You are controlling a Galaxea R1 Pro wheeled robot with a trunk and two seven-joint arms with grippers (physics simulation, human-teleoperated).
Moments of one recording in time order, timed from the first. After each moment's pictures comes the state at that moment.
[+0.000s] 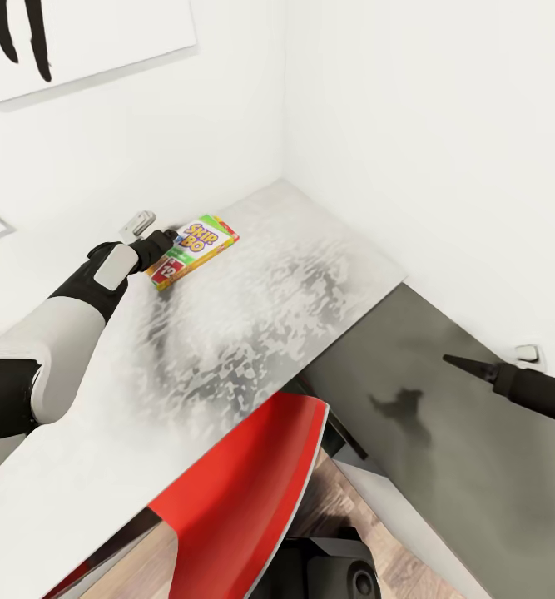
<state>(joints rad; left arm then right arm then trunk) -1.50 0.11 -0.07 -0.41 0.77 0.29 0.16 -0.42 -0.51 -0.37 -1.62 -0.80 1.04 0.63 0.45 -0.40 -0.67</state>
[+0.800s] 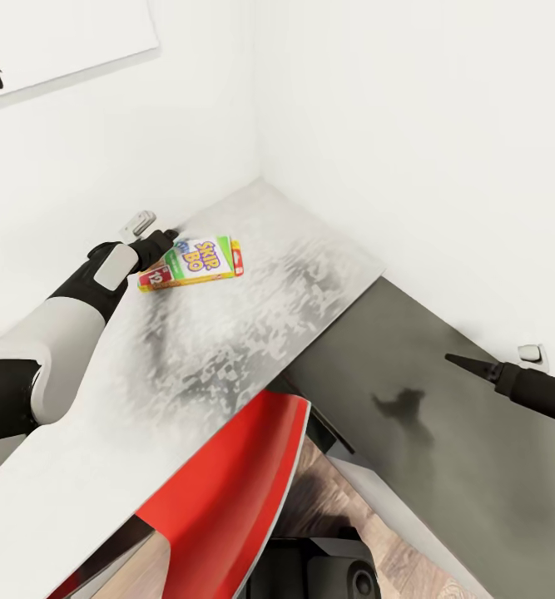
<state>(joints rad) -1.50 0.11 -0.07 -0.42 0.77 0.29 0.16 -0.42 -0.51 -0.38 -1.62 -0.80 1.04 0.63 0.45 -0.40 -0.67</state>
